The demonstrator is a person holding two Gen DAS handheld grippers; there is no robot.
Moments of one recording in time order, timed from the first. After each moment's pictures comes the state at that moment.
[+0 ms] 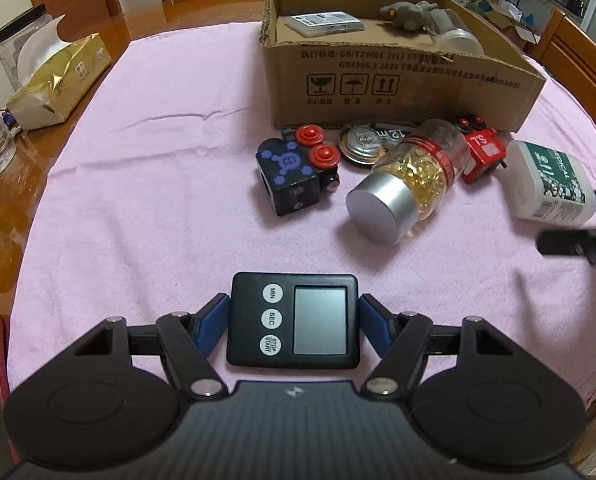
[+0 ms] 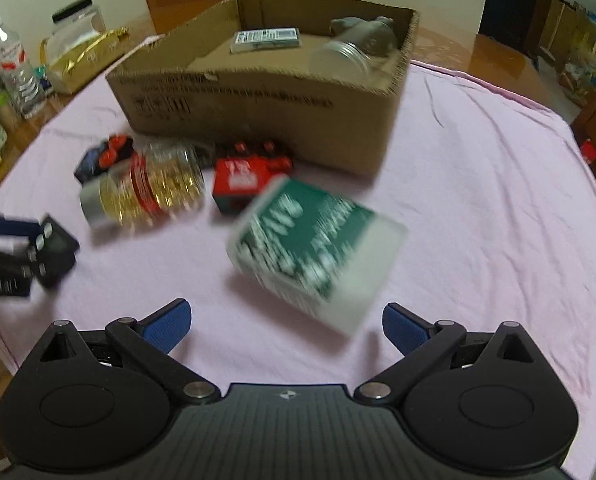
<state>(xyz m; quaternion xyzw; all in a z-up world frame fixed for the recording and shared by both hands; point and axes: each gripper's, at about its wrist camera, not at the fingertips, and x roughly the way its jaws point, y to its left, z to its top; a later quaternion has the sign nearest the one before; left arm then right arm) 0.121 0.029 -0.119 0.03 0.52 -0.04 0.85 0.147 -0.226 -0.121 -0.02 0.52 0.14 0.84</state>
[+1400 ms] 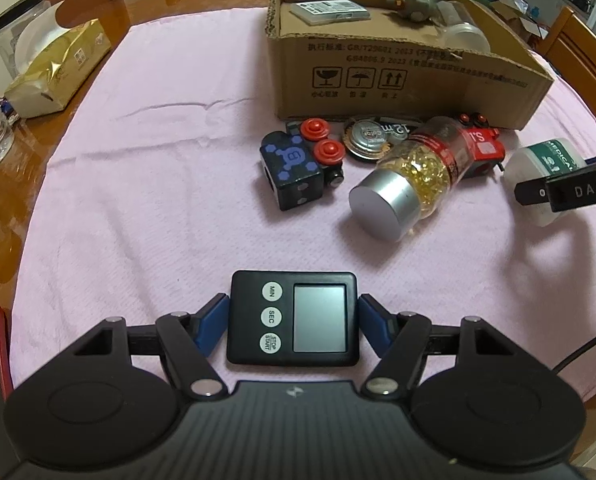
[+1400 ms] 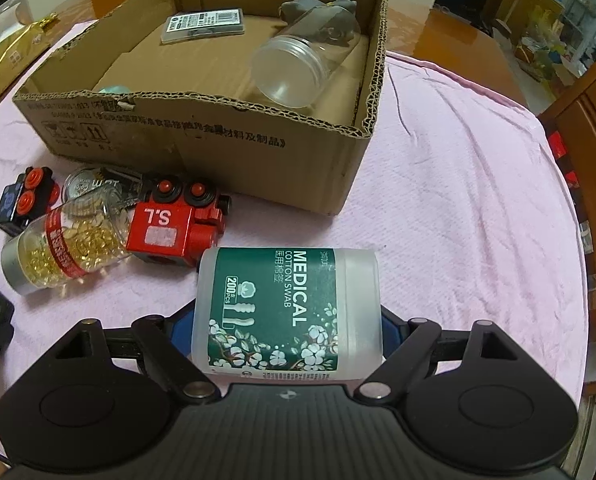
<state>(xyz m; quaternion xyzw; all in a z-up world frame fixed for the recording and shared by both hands) 0.128 0.029 -0.115 0.03 0.54 -0.04 0.84 0.200 -0.213 -0.128 -0.07 0.57 0.05 0.82</state>
